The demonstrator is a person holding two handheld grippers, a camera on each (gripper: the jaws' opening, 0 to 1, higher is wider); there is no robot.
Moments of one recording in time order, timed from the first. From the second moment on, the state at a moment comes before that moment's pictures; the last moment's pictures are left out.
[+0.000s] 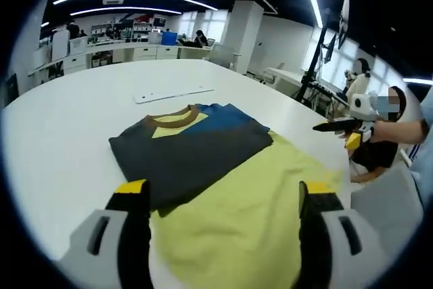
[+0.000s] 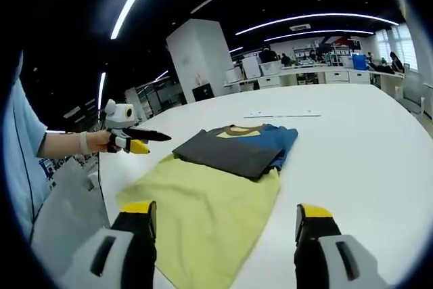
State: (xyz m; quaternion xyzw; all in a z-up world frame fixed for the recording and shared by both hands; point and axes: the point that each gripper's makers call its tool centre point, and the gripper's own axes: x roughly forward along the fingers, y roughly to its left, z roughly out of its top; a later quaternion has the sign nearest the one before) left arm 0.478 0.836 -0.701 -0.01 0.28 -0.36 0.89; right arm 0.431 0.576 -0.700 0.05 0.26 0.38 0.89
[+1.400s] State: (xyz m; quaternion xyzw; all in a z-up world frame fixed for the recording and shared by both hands) left arm 0.366 0.898 -0.739 0.01 0.37 -0.37 0.85; right arm 0.374 0.554 -0.740 0.02 0.35 0.39 0.85
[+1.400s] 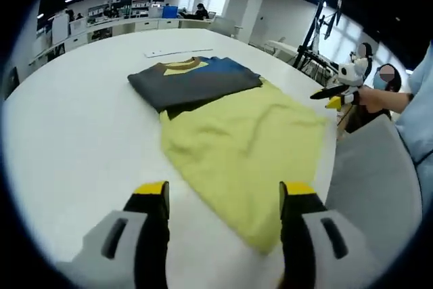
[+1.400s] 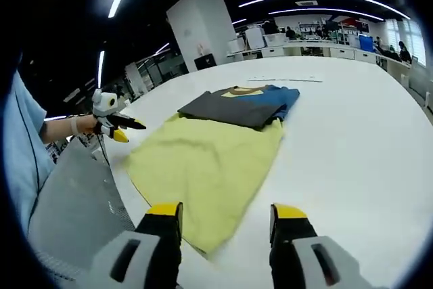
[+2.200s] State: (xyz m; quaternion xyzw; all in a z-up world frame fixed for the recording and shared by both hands) left arm 0.304 0.909 -0.764 -0.05 0.46 -0.35 0.81; right arm 0.341 0.544 -0.762 0.02 0.42 0.38 0.82
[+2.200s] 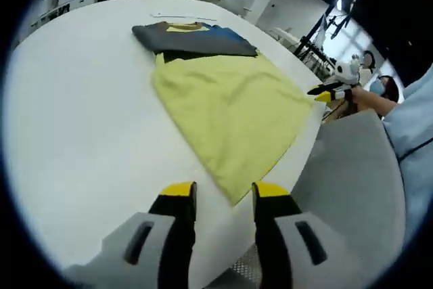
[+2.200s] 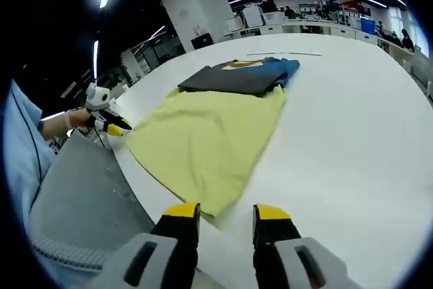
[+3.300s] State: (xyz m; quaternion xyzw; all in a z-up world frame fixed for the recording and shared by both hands) left arm 0.286 0.900 -0.751 -0.13 0.48 -0.33 0.80; right arm 0.334 0.551 -0.750 0.13 0.44 0.36 0.81
